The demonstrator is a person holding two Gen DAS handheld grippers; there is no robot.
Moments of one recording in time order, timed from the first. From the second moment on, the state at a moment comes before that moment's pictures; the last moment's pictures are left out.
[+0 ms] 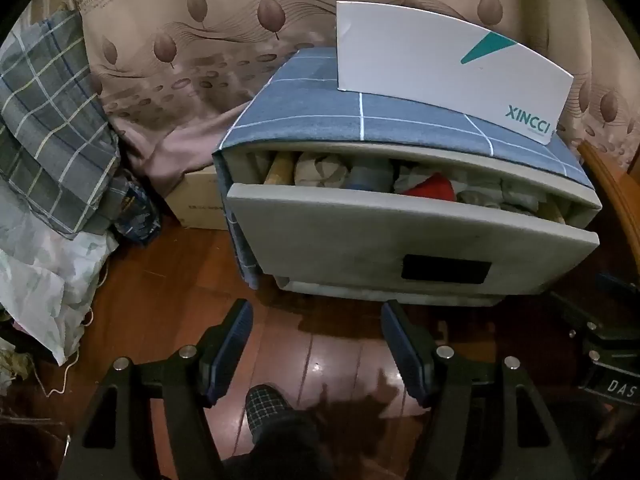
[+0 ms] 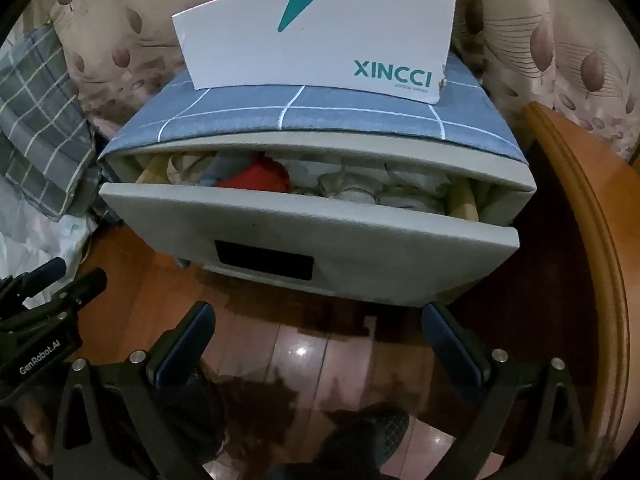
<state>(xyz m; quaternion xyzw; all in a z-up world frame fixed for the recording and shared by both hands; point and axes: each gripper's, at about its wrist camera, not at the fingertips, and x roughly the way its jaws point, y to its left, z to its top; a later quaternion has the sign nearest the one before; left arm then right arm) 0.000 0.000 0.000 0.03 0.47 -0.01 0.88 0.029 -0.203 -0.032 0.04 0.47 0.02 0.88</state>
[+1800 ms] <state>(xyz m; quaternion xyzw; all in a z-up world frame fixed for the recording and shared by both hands) -0.001 -0.007 0.000 0.06 0.46 -0.02 0.89 0.029 -0.213 -0.039 0.05 0.48 0.02 0.88</state>
